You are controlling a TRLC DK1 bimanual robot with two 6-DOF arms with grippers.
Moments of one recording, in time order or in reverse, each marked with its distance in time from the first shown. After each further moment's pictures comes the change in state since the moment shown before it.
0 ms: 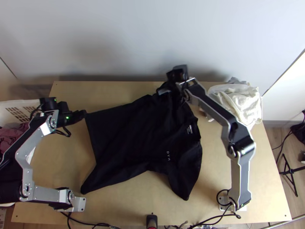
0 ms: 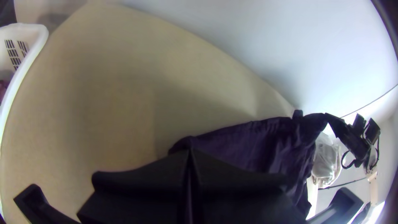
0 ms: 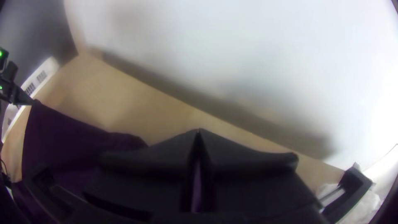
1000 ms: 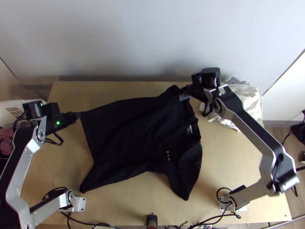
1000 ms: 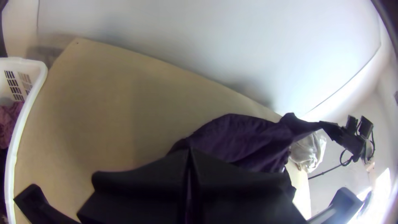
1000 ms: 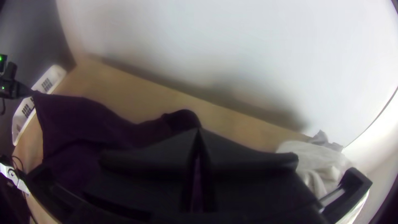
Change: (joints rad) left arm -0.006 -0.346 -0.041 -0.150 0.072 0.048; right arm -0.050 -0.506 -0.375 -0.136 0.026 0.039
